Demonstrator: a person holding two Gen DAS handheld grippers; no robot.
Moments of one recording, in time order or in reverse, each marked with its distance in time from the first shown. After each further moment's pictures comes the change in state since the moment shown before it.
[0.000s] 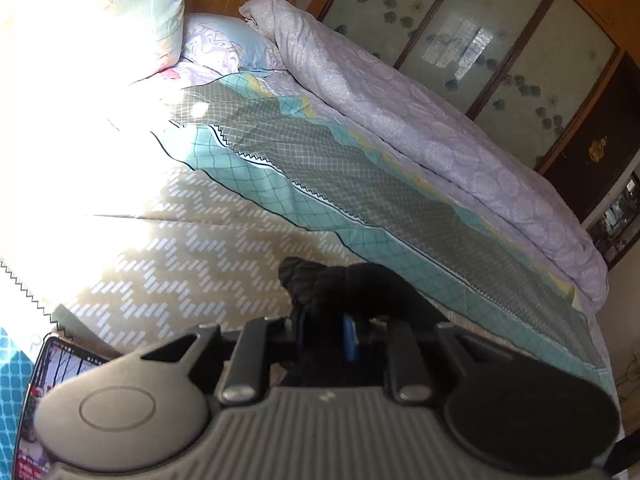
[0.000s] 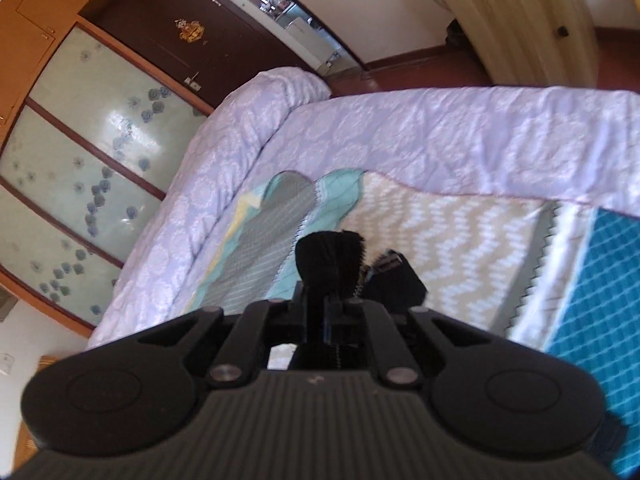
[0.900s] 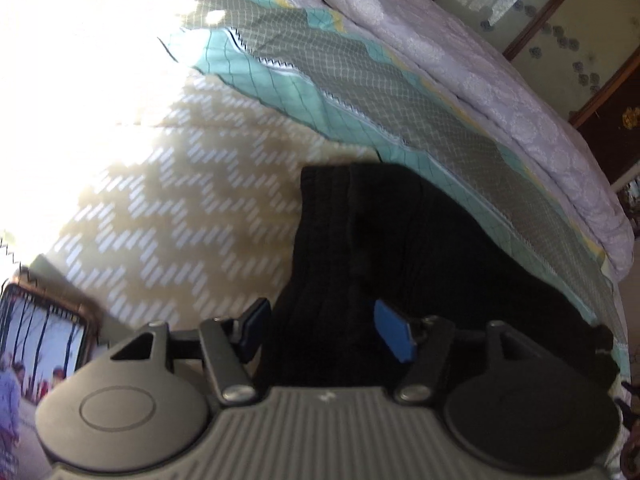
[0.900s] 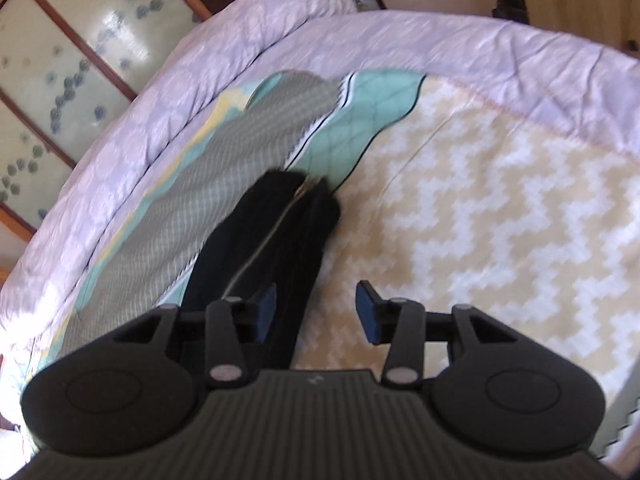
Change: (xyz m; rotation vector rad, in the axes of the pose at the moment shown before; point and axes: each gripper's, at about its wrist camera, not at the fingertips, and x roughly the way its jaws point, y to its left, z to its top) left arm 0.053 0.017 -0.034 -0.032 0.248 0.077; right arm 0.157 0.020 -0.063 -0.238 0.157 -0.131
